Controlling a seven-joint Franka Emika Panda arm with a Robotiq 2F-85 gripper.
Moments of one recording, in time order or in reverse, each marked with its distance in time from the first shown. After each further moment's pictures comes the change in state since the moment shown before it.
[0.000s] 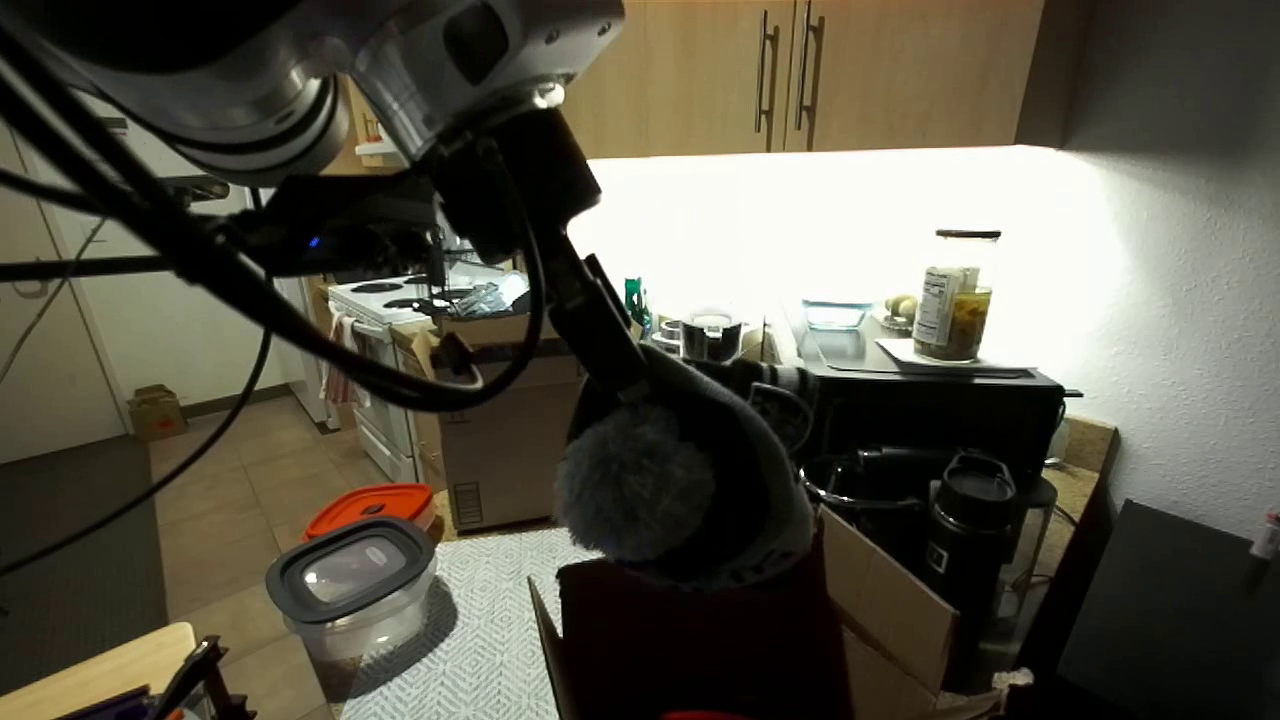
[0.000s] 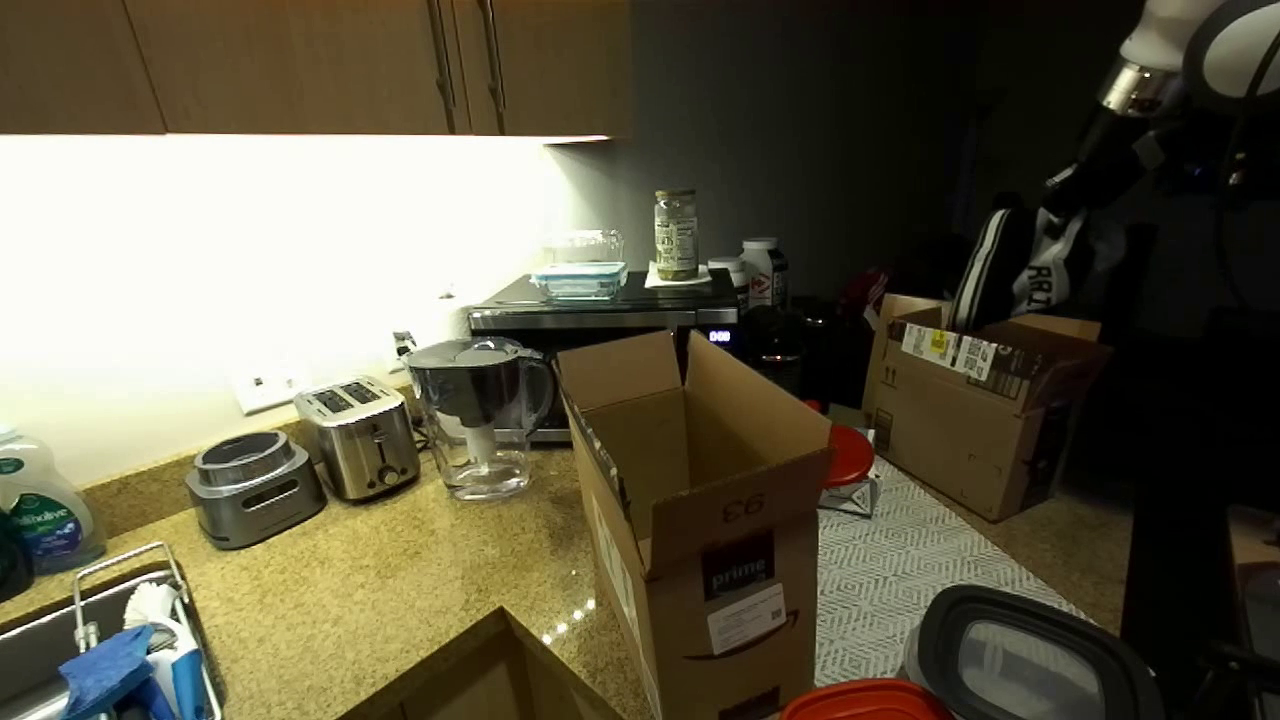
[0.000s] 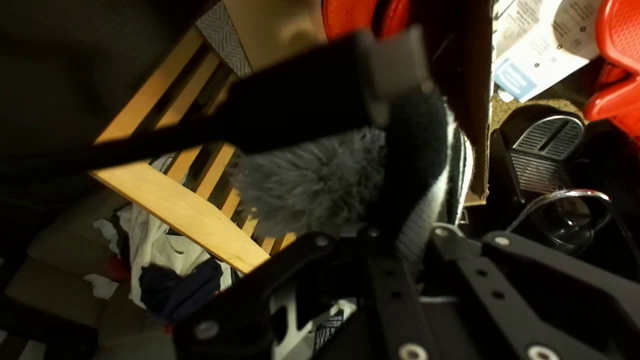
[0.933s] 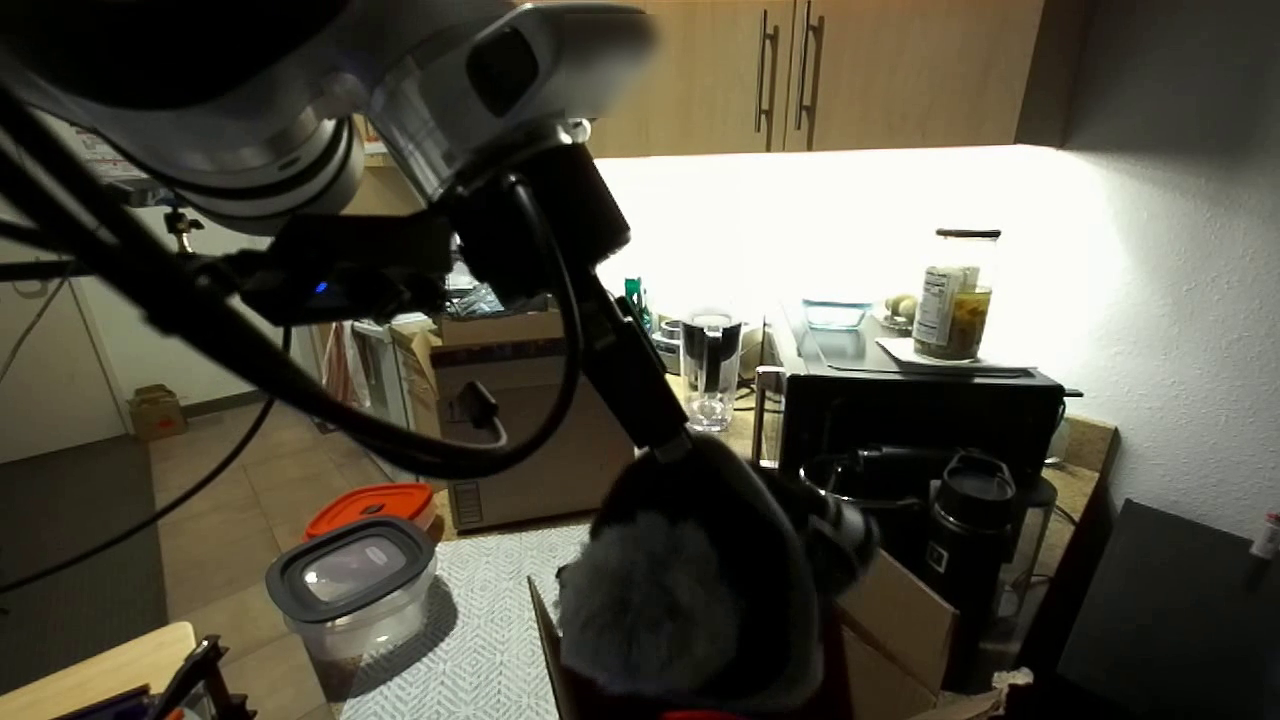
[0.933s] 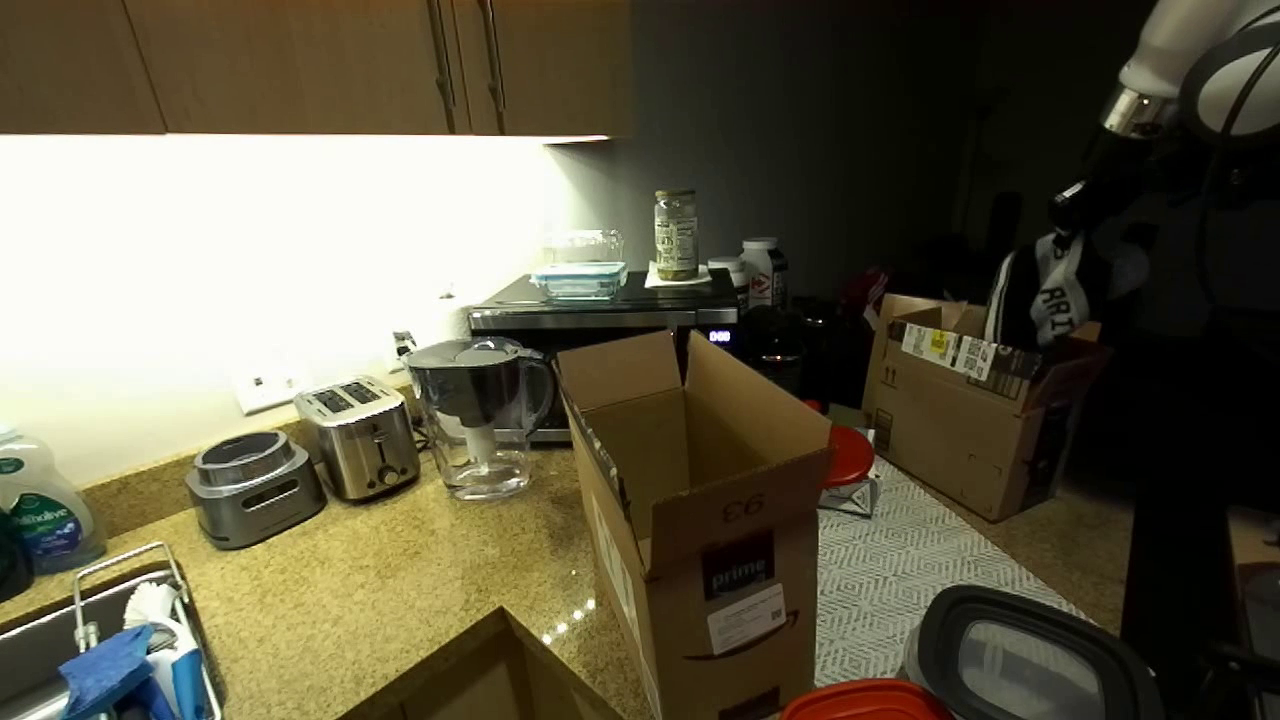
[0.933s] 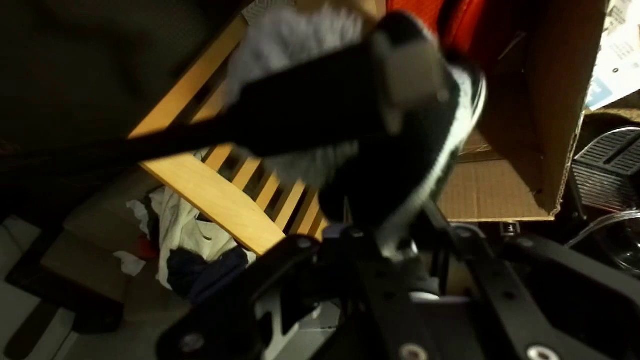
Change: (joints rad) arm -0.072 0.055 -0.007 -0.011 -0.125 0.080 0.000
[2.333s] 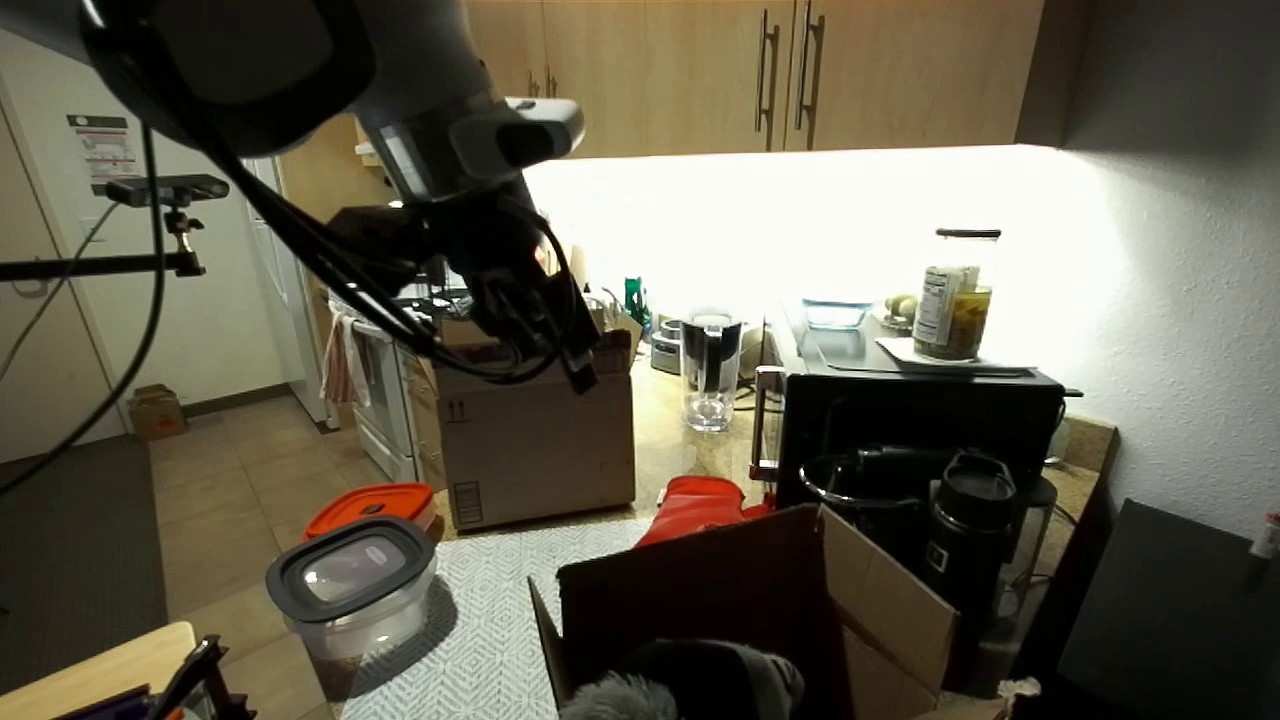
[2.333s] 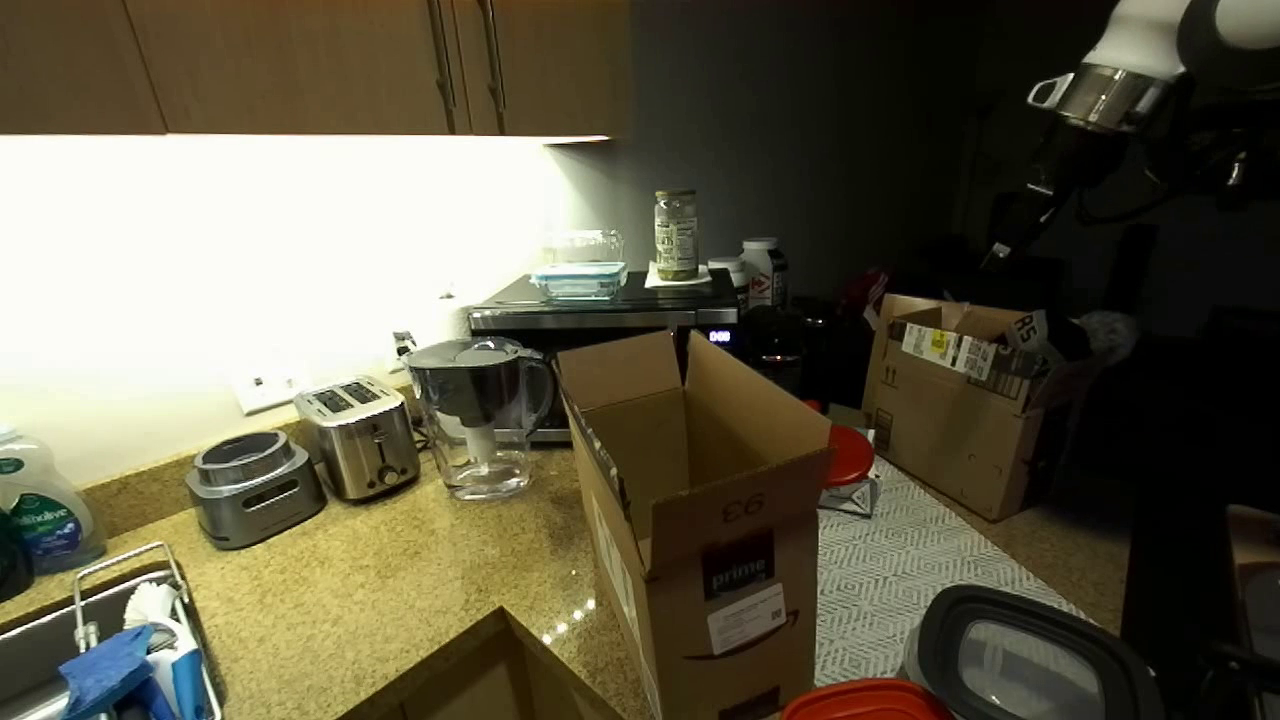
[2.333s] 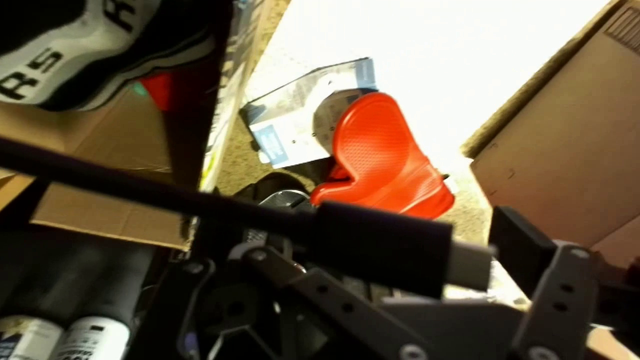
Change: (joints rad) arm 0.482 -0.074 -0.141 -0.024 0.425 -0.124 -0.513
